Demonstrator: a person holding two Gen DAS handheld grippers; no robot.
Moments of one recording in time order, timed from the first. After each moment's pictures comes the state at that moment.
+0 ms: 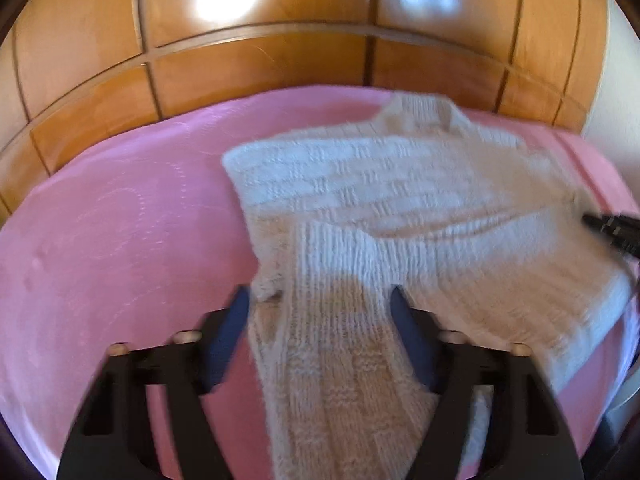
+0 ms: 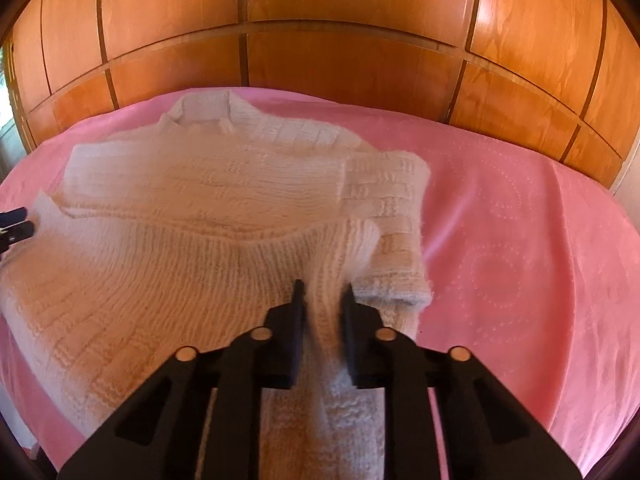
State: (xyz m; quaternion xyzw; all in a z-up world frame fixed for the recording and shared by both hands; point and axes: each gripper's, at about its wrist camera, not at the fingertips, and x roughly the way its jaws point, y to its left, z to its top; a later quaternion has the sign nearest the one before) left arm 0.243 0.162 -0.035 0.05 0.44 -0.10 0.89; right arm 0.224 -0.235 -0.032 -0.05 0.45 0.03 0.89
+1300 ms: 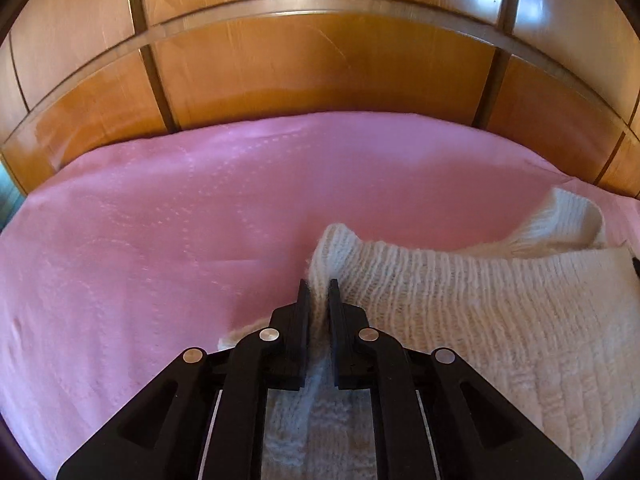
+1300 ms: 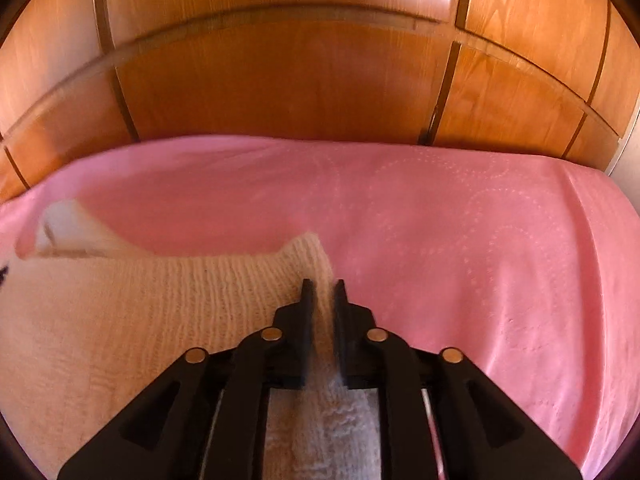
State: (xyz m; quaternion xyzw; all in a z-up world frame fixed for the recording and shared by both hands) left arm 0.422 0.170 -0.048 -0.01 0.47 0.02 0.88; right arm 0.404 -0.258 -0.044 0.01 0.47 -0.05 0.88
